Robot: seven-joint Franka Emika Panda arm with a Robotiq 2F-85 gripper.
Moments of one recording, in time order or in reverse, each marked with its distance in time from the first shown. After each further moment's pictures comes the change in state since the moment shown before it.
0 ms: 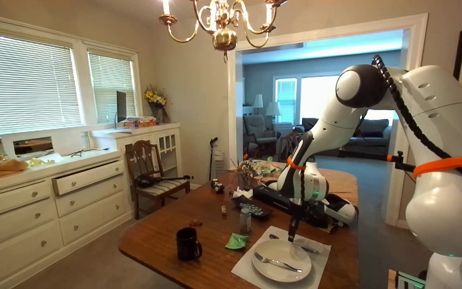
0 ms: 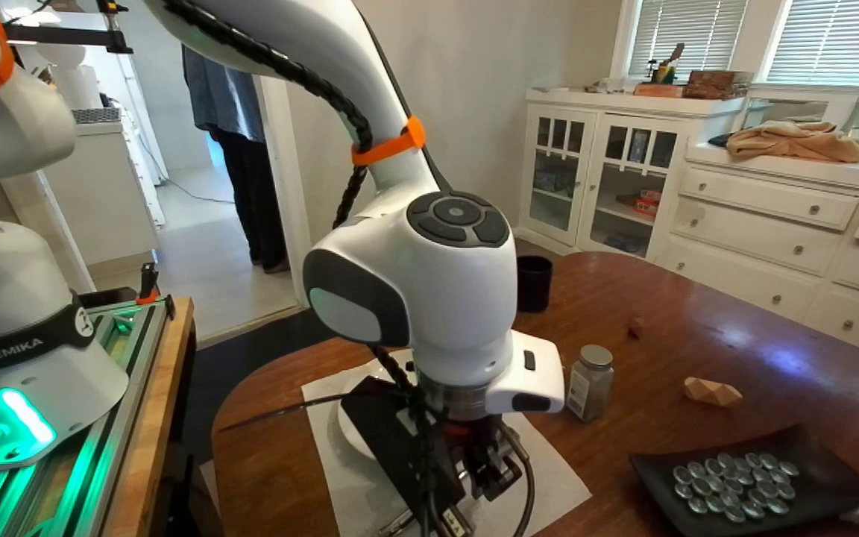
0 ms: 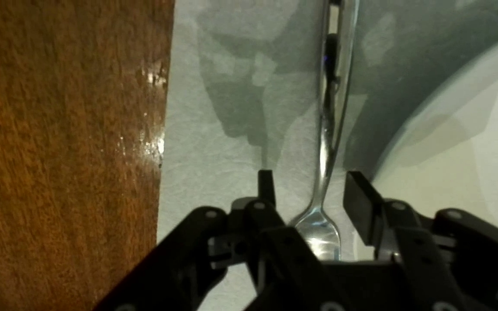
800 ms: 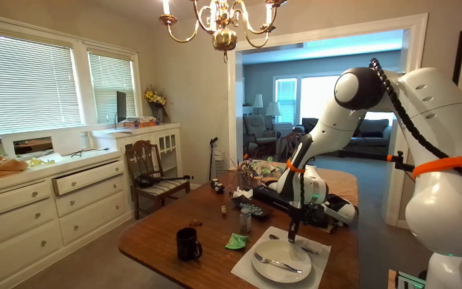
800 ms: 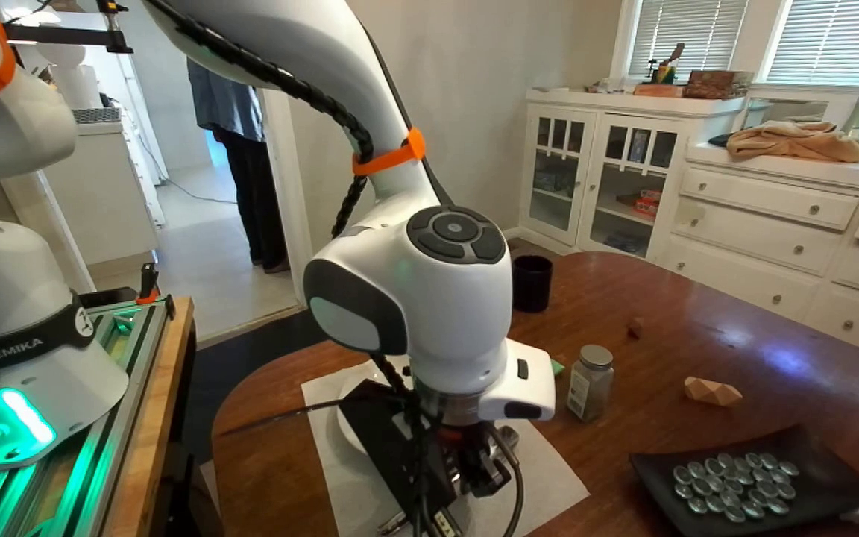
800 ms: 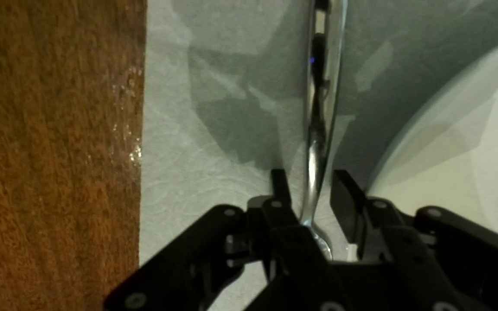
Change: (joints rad) arm -0.008 0.027 0.016 0.000 -0.001 0.003 0.018
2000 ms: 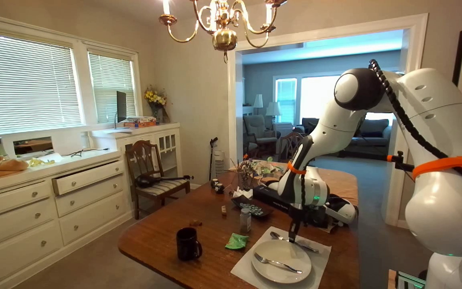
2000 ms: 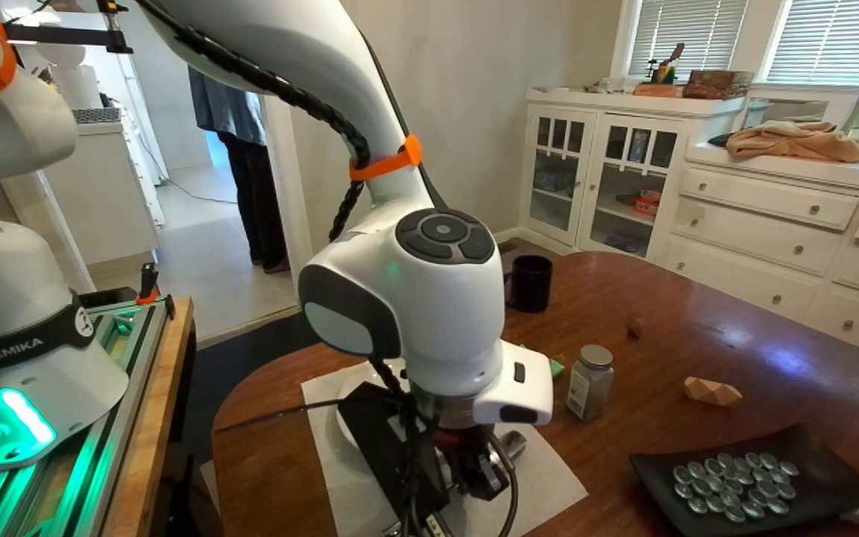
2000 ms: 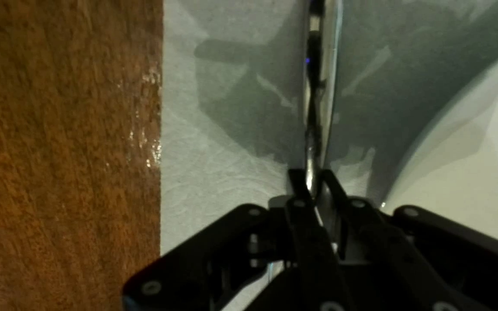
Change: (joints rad) arm -0.006 0.006 0.003 -0.014 -0.003 0.062 0.037
